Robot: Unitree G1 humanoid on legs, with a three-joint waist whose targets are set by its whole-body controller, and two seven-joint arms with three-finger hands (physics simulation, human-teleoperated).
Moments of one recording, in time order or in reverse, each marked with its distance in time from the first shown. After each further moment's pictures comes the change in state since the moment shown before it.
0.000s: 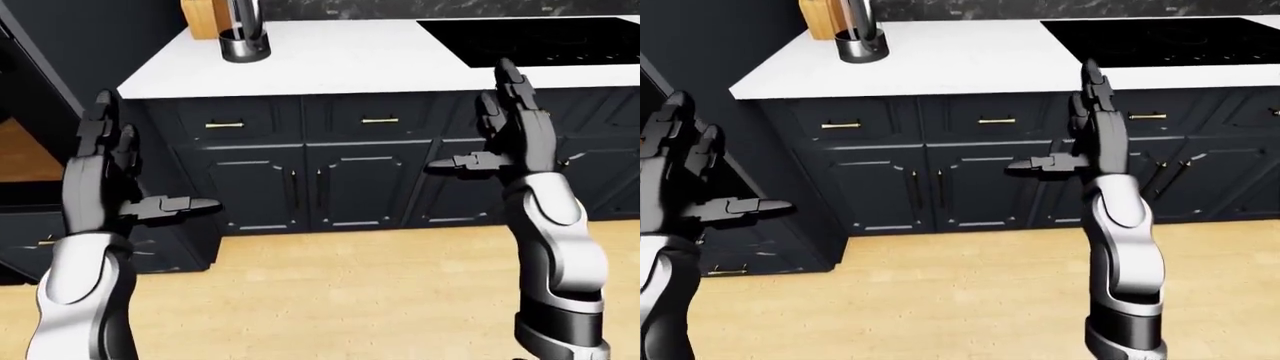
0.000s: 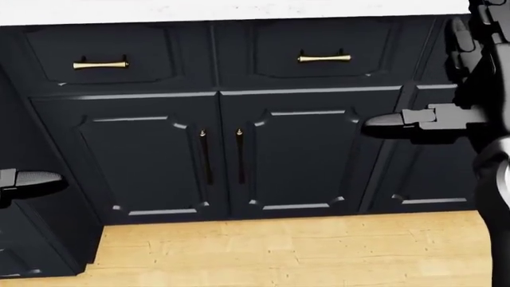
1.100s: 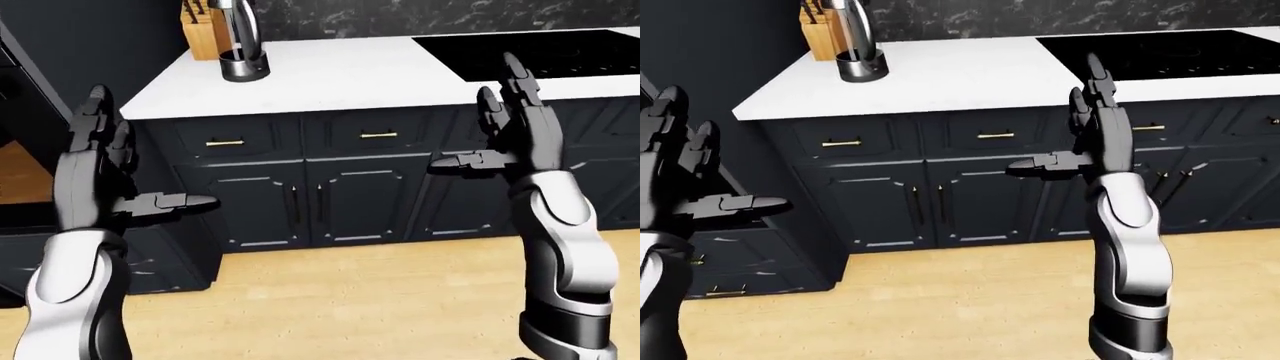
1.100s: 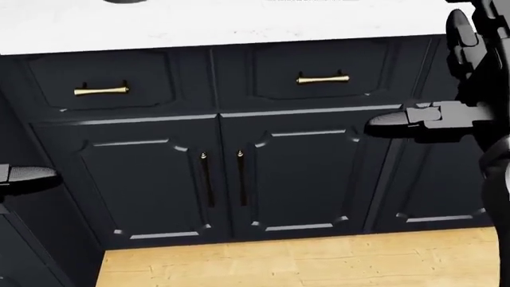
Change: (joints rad) left arm -0.019 0.022 0.011 -0.024 -0.021 0.049 0.007; right arm -0.003 -0.015 -0.009 -0.032 0.017 0.024 0.020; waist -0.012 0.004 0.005
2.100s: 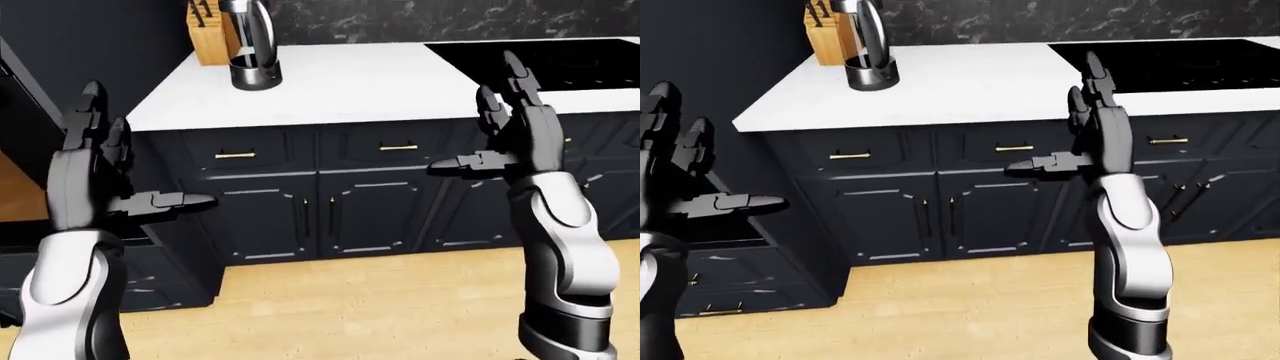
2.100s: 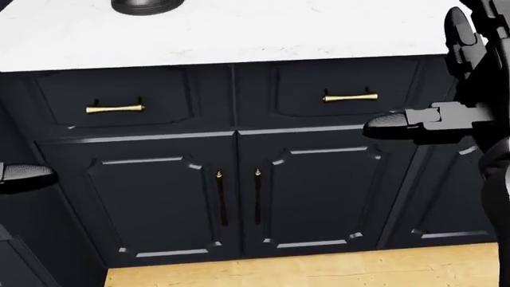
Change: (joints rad) left arm -0.003 0.004 0.009 -0.013 -0.002 0.000 0.001; right arm 0.006 0.007 0.000 -0.020 0.004 -0.002 0.005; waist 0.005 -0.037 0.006
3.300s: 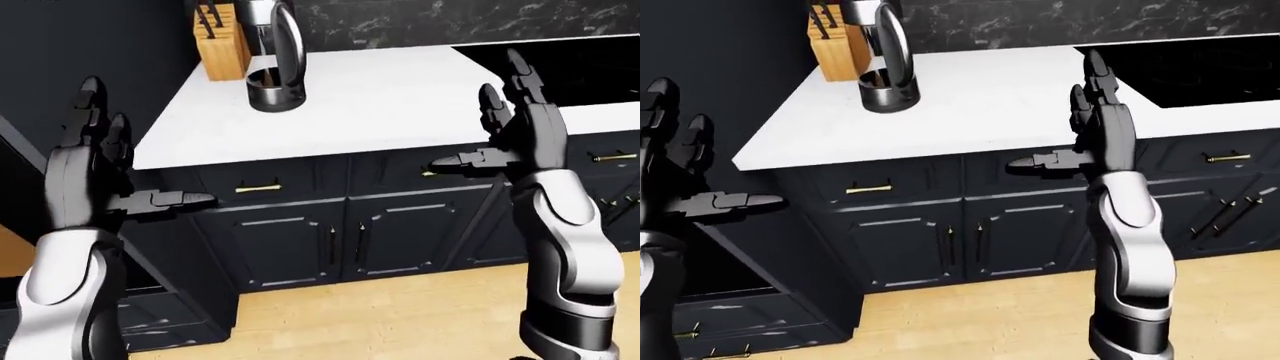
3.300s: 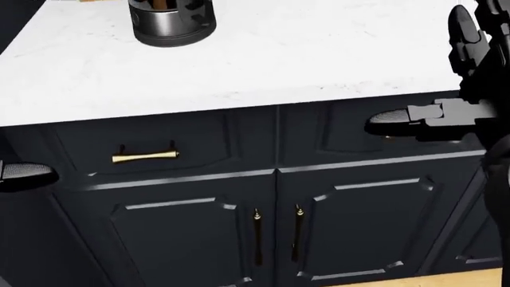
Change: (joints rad) left arm -0.009 0.008 0.000 -0.015 -0.011 0.018 0.001; right arm -0.012 -0.005 -0.004 -0.010 -0.003 0.029 -0.010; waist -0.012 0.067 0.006
